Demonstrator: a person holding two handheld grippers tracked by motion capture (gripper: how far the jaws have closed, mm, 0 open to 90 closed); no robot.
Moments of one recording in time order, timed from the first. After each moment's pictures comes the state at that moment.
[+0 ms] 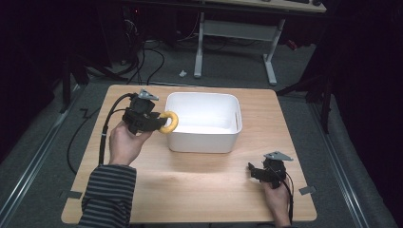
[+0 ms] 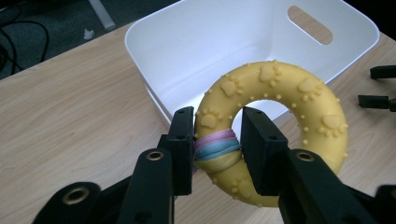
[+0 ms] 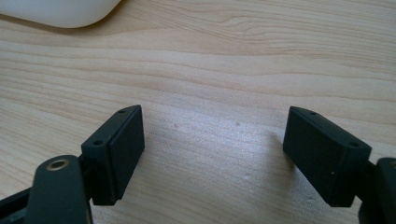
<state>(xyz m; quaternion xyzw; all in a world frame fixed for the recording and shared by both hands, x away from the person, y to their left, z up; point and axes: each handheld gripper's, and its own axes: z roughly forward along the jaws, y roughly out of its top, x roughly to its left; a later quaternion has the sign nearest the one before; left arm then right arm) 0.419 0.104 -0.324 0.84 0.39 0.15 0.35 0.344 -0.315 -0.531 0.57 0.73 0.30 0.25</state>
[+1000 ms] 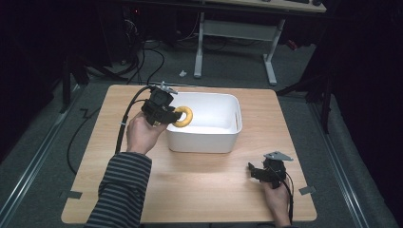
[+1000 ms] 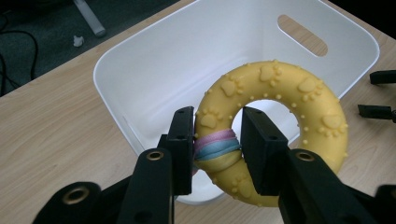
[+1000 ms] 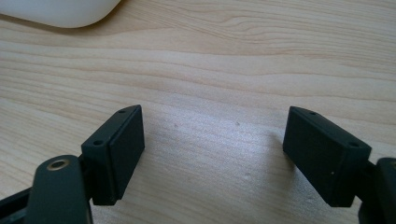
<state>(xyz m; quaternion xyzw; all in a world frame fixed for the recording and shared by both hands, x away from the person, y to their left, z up) 0.446 0.062 -0.325 0.85 0.36 0.15 0.34 0.344 -0.315 -0.531 0.57 0.73 0.30 0.25</state>
